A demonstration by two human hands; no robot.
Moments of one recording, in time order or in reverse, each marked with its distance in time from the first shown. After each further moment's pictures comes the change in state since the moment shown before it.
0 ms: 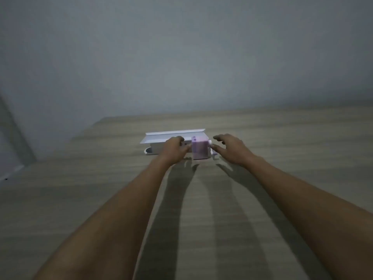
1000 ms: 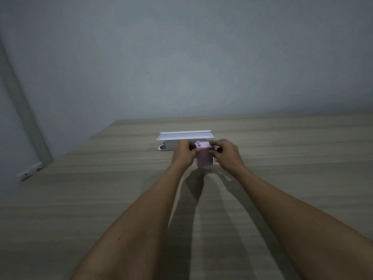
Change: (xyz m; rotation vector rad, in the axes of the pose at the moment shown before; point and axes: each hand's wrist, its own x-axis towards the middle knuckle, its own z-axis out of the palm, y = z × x) left_hand -0.091 0.029 -0.025 -0.406 0.087 -0.105; right_hand -0.080 -0.079 0.004 0.321 0.246 0.029
